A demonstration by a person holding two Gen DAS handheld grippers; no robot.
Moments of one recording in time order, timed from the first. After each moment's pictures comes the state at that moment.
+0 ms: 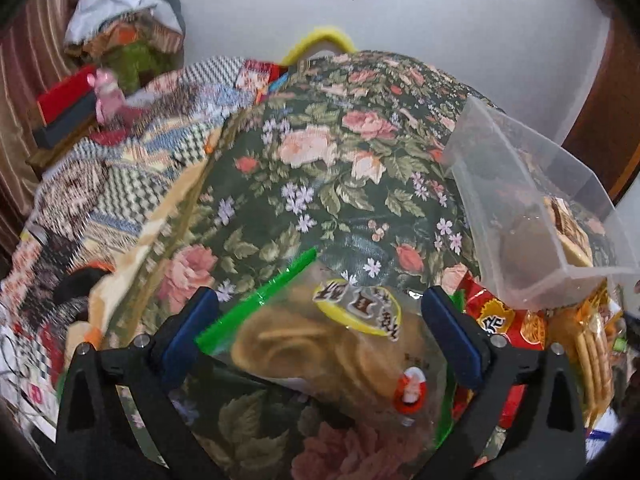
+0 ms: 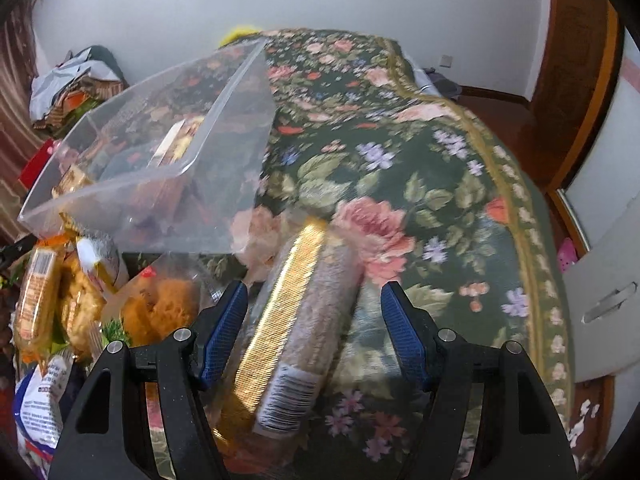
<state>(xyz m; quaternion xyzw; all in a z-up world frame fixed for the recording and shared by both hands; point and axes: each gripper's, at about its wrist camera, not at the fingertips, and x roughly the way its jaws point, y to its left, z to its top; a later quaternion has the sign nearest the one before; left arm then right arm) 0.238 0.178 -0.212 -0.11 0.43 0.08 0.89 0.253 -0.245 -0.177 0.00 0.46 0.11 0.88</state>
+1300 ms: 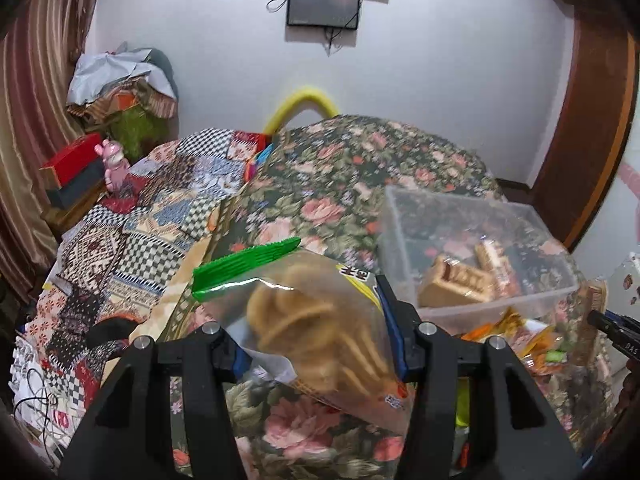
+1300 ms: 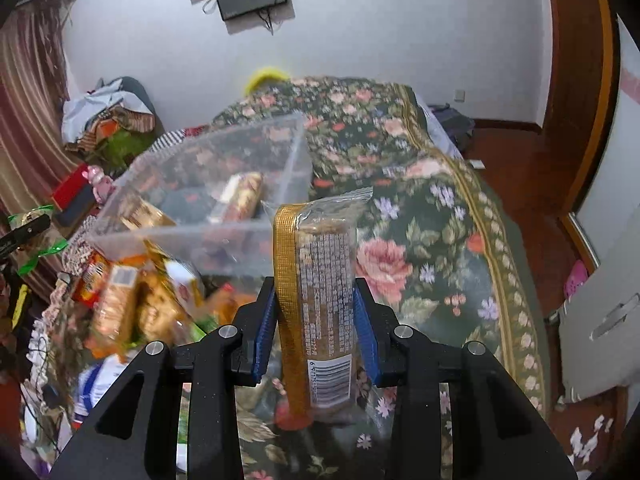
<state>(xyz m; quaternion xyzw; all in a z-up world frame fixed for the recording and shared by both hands) 0.187 0.129 -0.100 -0.06 0.33 0.06 0.94 0.220 -0.246 -0.118 0.03 0.38 0.15 0.91</state>
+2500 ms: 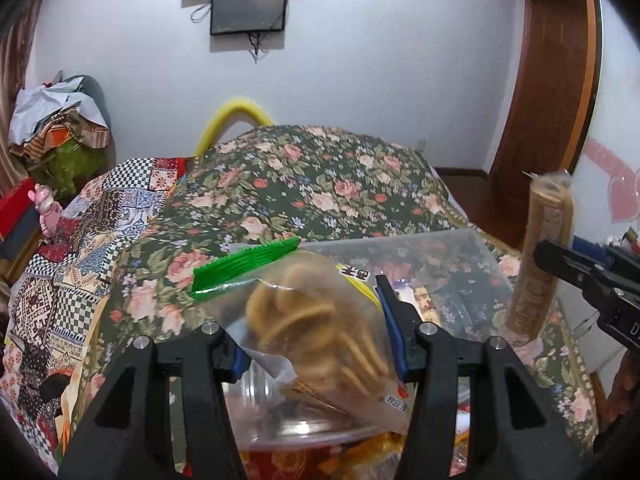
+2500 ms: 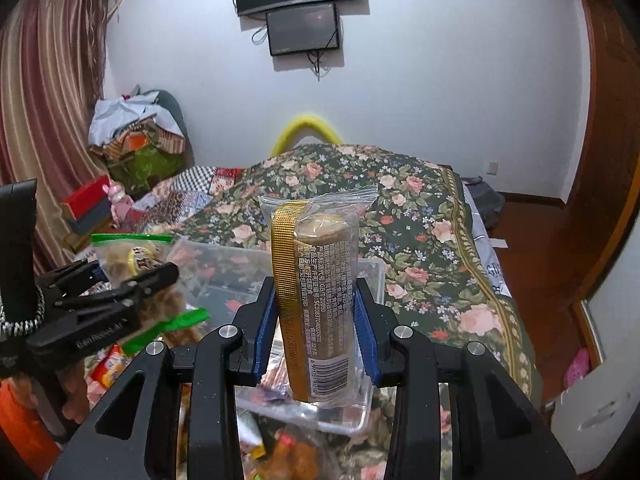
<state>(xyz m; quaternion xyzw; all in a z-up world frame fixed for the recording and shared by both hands) 0.296 0.018 -0.103 -0.03 0.33 -0.03 0.94 0.286 -0.178 -0.061 -0.02 0.30 0.20 0.93</state>
